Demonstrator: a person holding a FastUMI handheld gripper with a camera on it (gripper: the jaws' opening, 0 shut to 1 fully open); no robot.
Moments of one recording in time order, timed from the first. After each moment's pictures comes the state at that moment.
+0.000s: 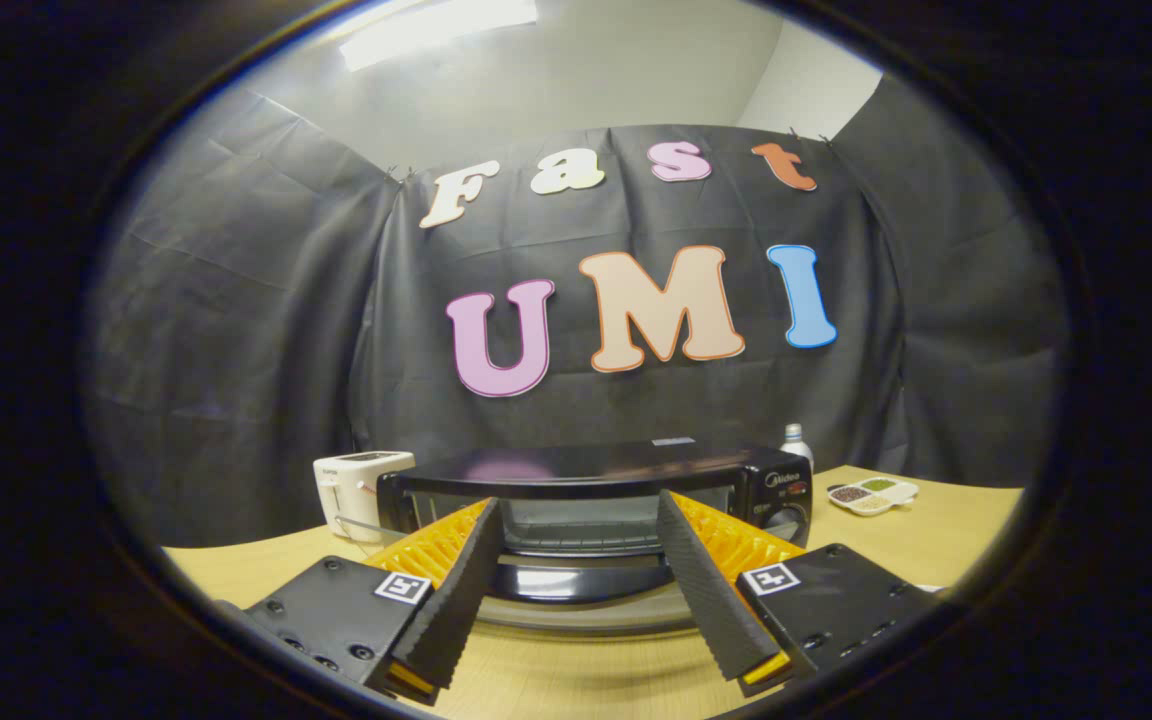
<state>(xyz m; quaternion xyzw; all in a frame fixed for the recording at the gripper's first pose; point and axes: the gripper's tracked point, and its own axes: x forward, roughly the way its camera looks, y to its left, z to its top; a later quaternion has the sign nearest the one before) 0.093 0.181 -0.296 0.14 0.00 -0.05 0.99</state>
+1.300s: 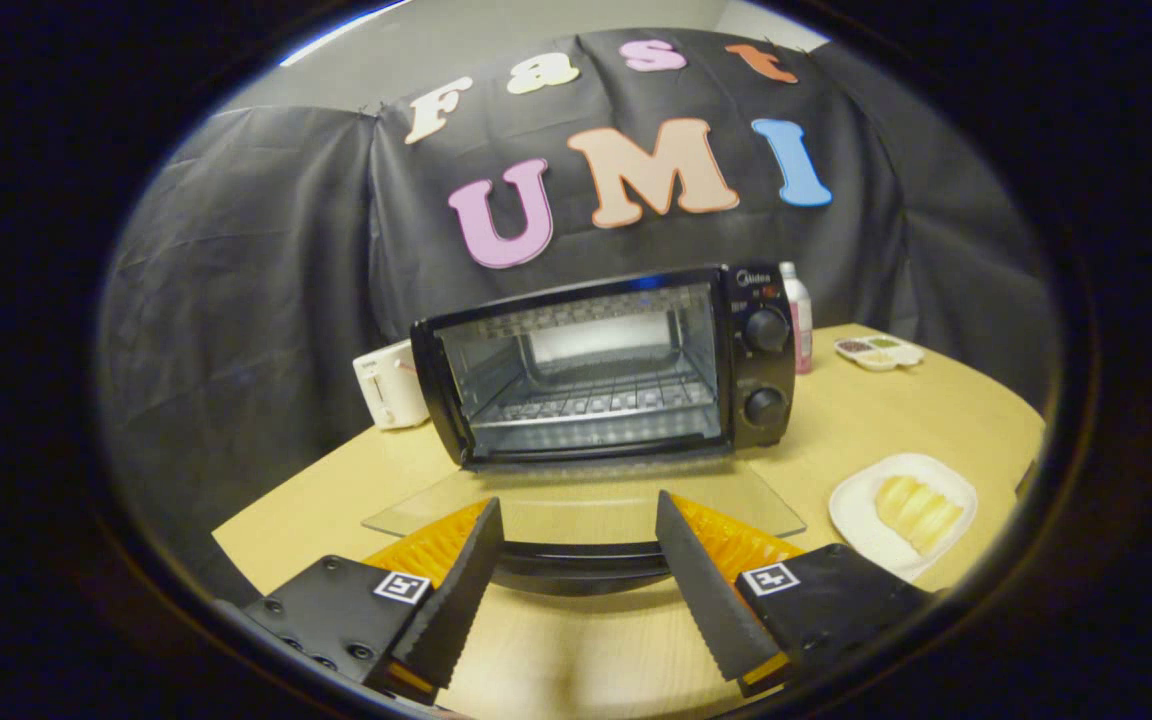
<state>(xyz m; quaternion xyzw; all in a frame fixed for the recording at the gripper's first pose) 0.002 0.214 -0.406 0.21 0.21 0.02 0.95</state>
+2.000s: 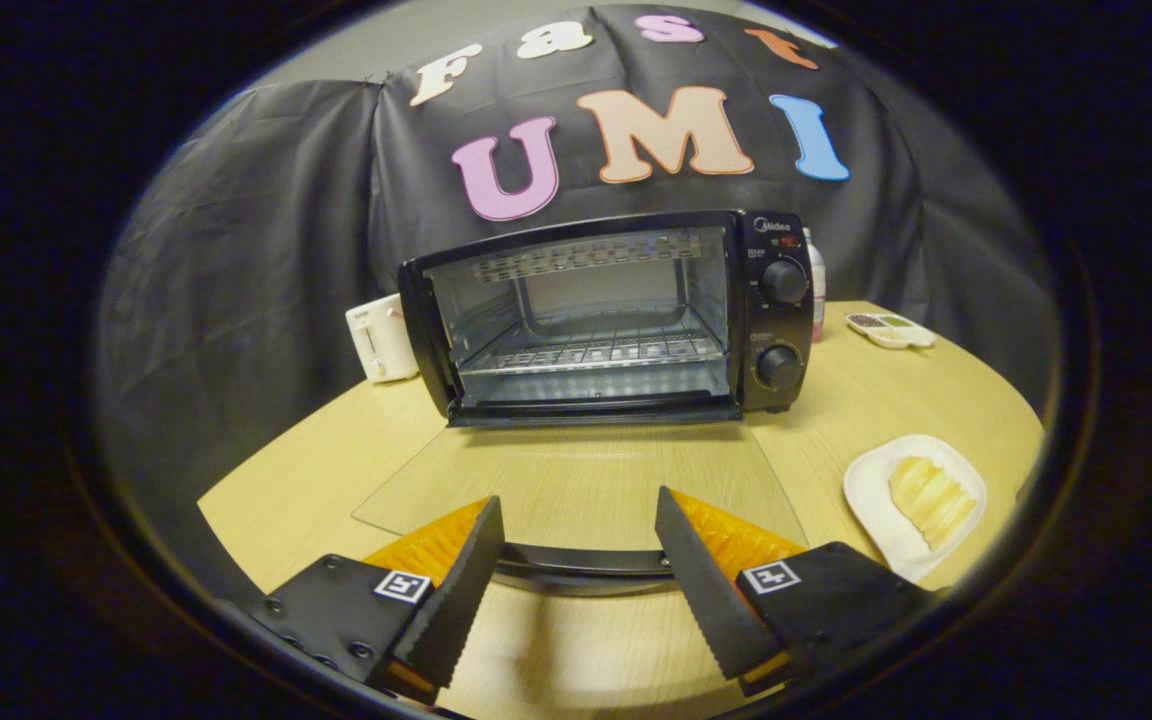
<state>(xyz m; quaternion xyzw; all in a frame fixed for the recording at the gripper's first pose) 0.009 0.219 -0.433 0.16 0.25 0.03 0.95</state>
